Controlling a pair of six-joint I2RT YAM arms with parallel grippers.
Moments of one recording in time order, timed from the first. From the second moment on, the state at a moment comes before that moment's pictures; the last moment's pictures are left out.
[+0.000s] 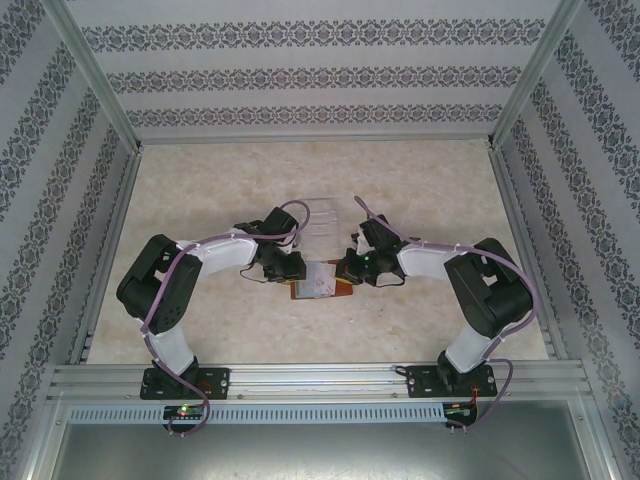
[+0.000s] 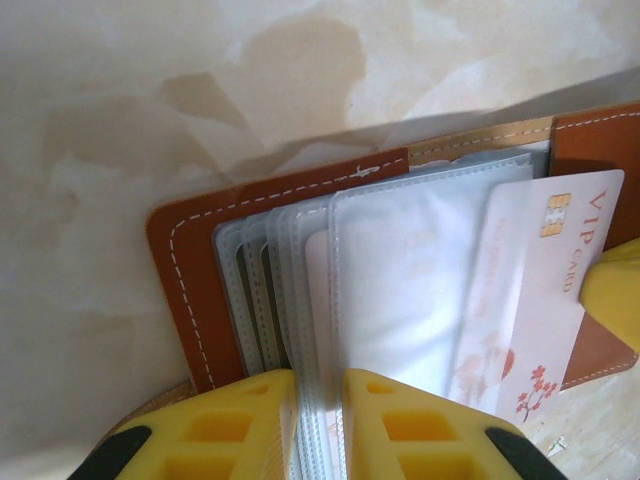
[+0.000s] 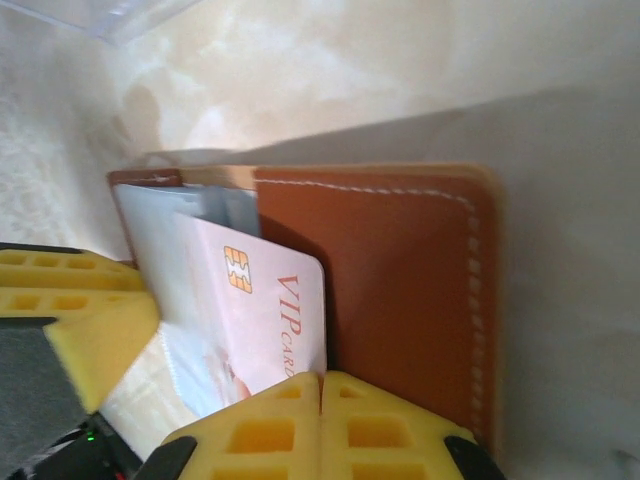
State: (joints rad) left arm -0.56 1.77 1.02 -0.49 0.36 -0.60; right arm 0.50 1.69 0.78 -0.17 -0.56 0.81
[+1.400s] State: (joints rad) left arm -0.63 1.75 1.12 -0.63 0.33 -0.60; right arm 0.49 1.68 0.86 -0.36 -0.49 0.72
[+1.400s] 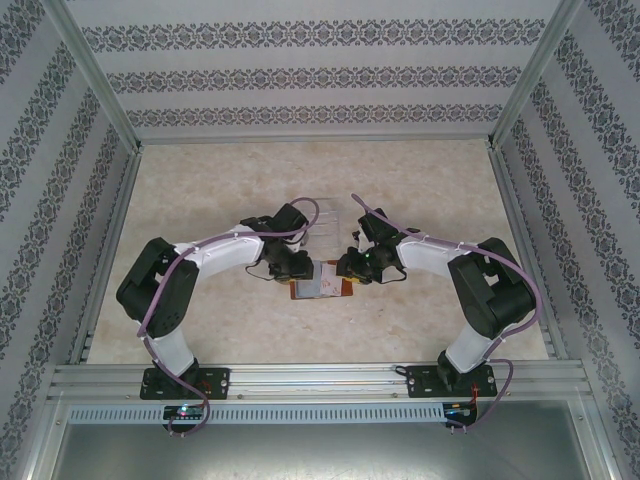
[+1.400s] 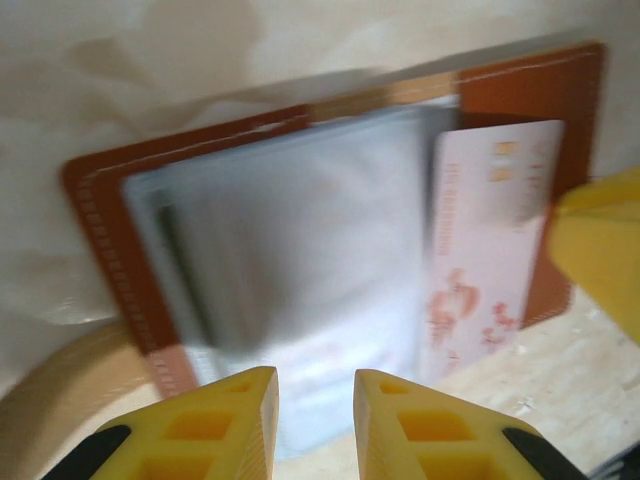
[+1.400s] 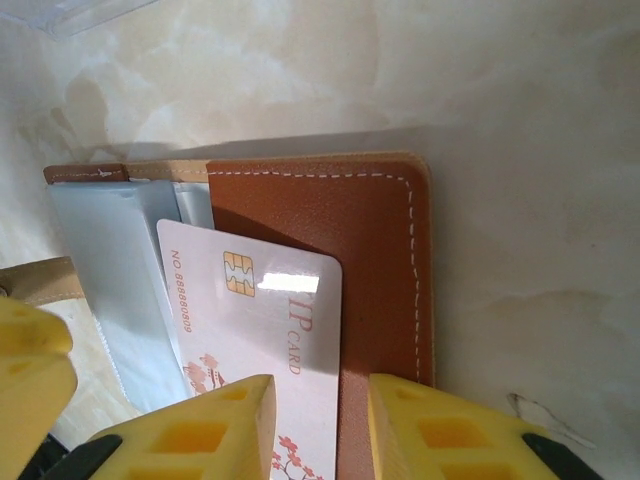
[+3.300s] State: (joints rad) left arm -0.67 1.88 1.20 -0.65 0.33 -0.55; right arm 0.51 1.68 0.80 -0.14 -0.63 0.80
